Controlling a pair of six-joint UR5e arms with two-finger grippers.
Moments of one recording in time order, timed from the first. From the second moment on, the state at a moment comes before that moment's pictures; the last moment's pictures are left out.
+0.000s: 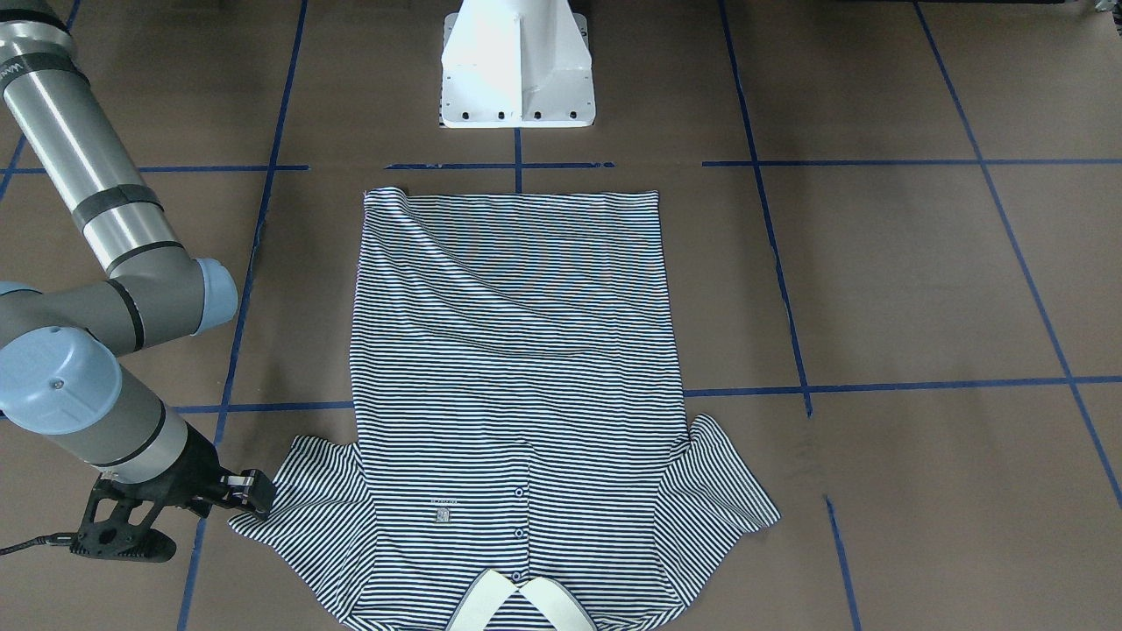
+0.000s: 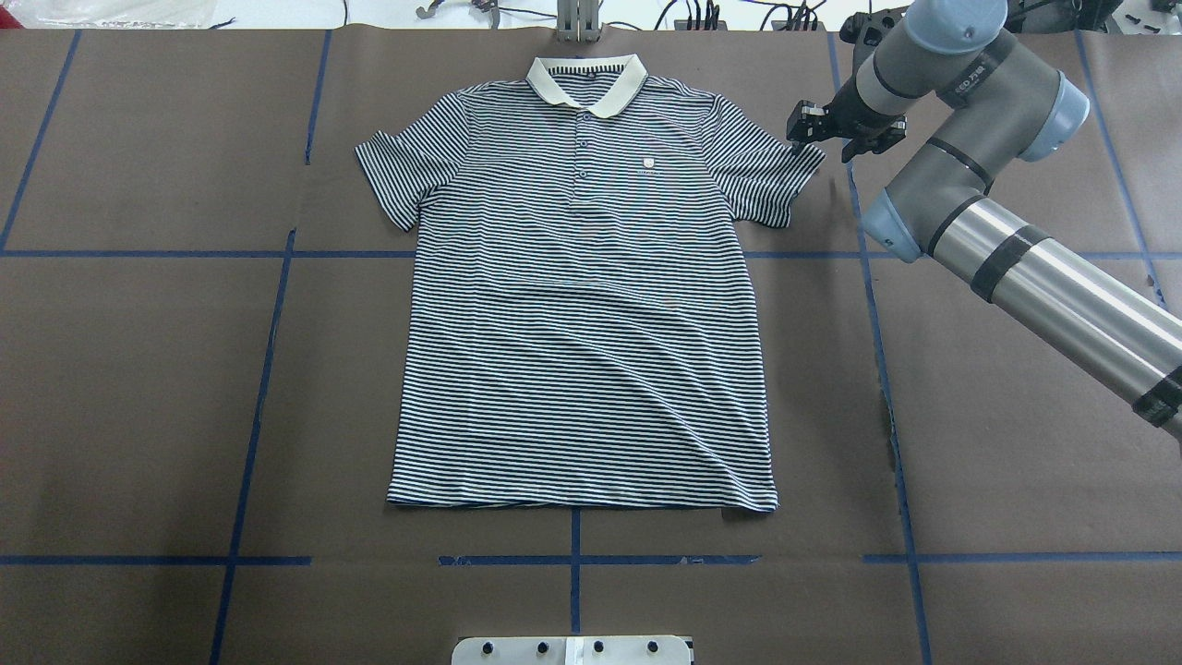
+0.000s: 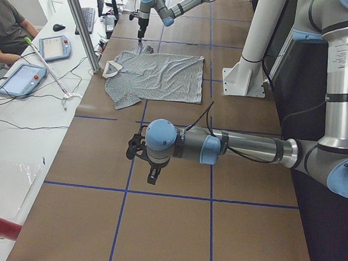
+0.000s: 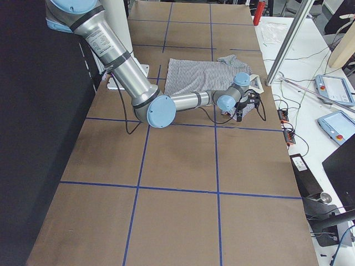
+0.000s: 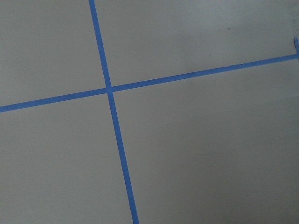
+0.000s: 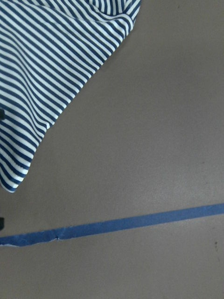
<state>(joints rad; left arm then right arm) -1.61 -1.43 -1.79 -1.62 -2.52 0.14 0.97 -0.86 0.98 -0.96 2.06 1.01</state>
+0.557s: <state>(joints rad) -1.61 -1.43 -1.79 -1.62 -2.52 0.14 0.96 -0.85 0.95 -0.95 2.01 1.00</state>
